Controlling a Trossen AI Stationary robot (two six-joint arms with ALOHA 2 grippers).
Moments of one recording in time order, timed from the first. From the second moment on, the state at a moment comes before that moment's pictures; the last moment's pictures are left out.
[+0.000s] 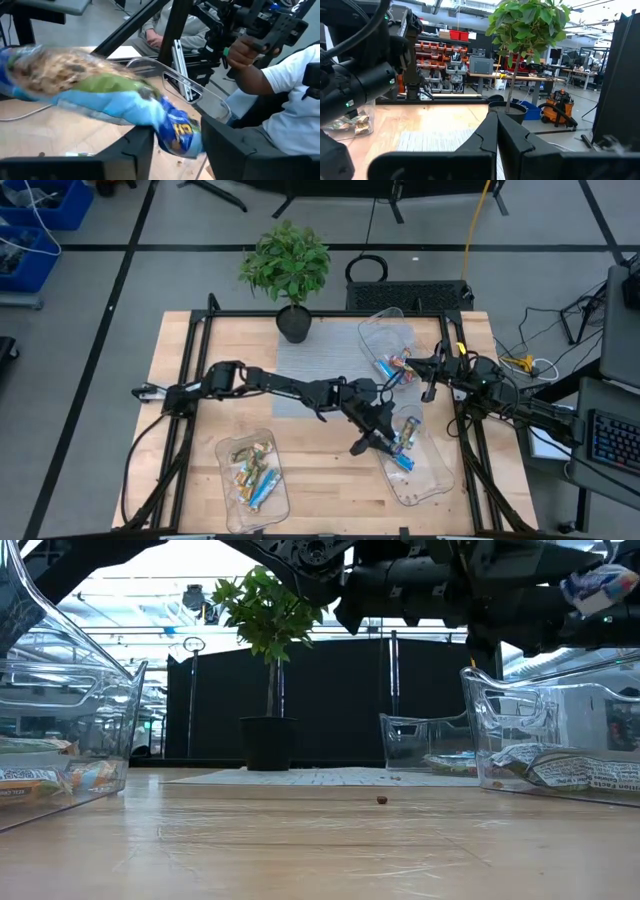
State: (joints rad) left arm -0.06 2.34 1.83 0.21 0.66 -0.06; right arm -0.39 0.04 0.02 0.17 -0.07 -0.10
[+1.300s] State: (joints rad) left arm -0.07 2.34 1.83 0.00 0.65 -0.10; right arm -0.39 0.04 0.02 0.17 -0.08 -0.10
